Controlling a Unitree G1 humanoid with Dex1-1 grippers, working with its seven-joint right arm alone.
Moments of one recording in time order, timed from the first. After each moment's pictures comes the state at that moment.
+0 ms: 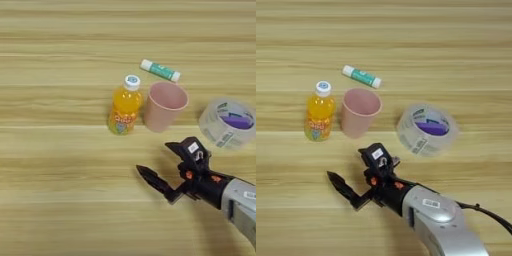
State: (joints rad) arm 0.32 -0.46 -0.03 -0.59 0.24 0.63 0.60
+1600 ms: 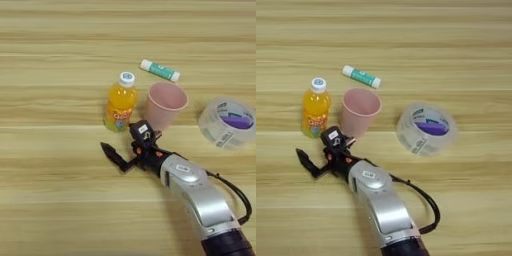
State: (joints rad) arm 0.00 -0.24 0.17 -0.01 0.07 0.30 0.46
